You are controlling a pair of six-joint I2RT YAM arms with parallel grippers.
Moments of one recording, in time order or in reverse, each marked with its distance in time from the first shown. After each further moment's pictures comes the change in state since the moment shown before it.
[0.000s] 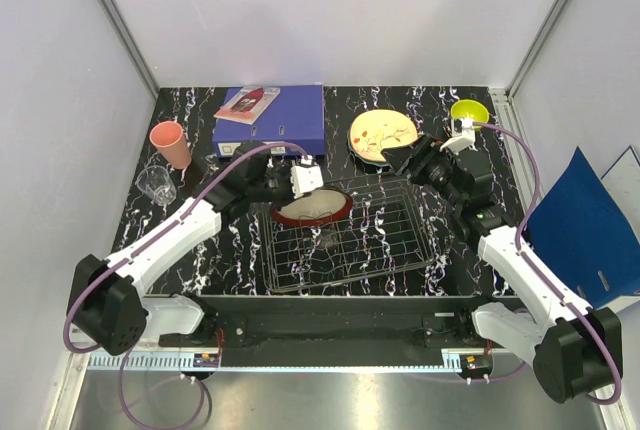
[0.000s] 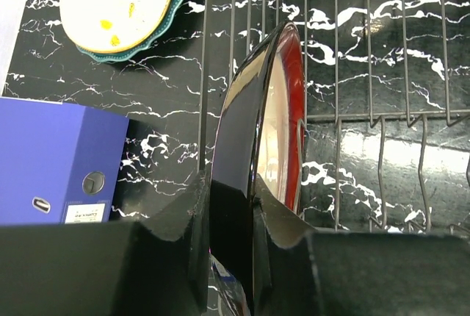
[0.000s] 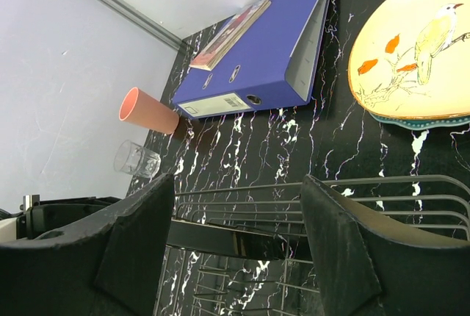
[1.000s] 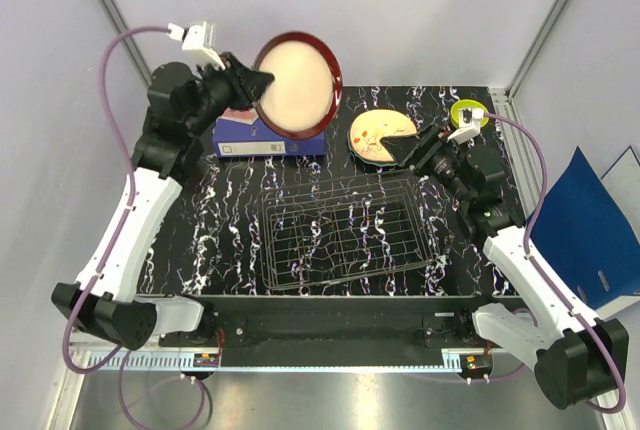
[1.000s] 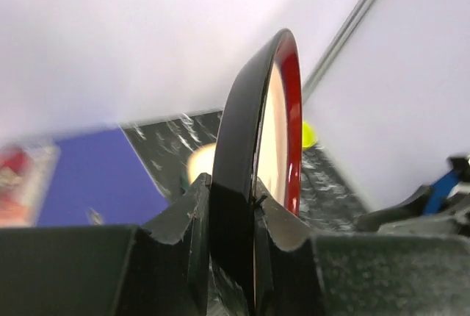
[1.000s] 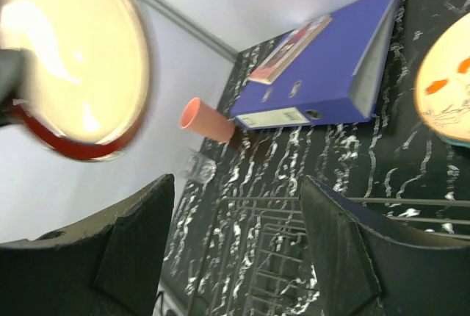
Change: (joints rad) left arm 0.210 0.029 0.619 0.024 -0.273 -1.057; right arm 0.000 -0.037 0.072 -0.002 -0.057 0.095
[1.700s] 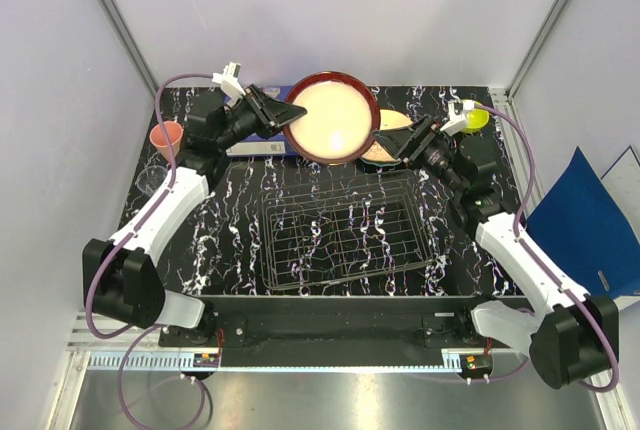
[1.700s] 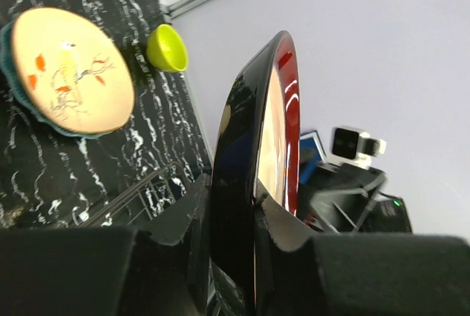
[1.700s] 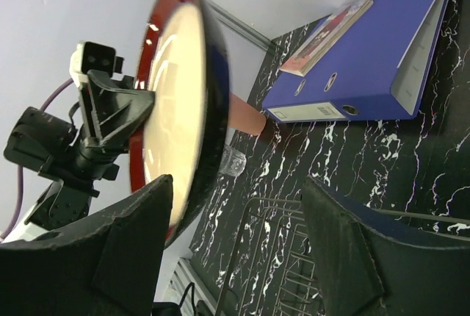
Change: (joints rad) left arm 0.070 0.111 -0.420 0.471 0.352 -0.732; right arm 0.000 0.108 0.033 0.118 -0.103 0.106
